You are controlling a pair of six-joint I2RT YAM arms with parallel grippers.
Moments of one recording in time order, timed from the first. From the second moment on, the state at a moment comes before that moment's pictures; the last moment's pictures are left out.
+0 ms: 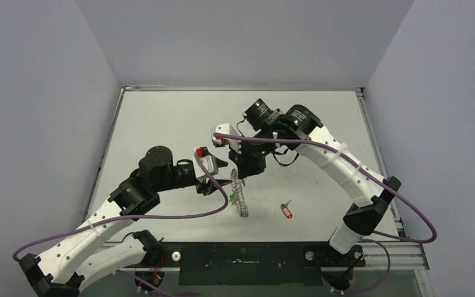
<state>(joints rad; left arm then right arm) -0.78 0.82 0.87 -0.22 0.48 0.27 0.87 1.63 1.90 -1.33 -0.55 -0.51</state>
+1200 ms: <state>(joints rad) -0.78 0.97 0.87 -0.15 0.67 0.26 0.91 1.71 2.03 -1.48 -0.49 -0.46</state>
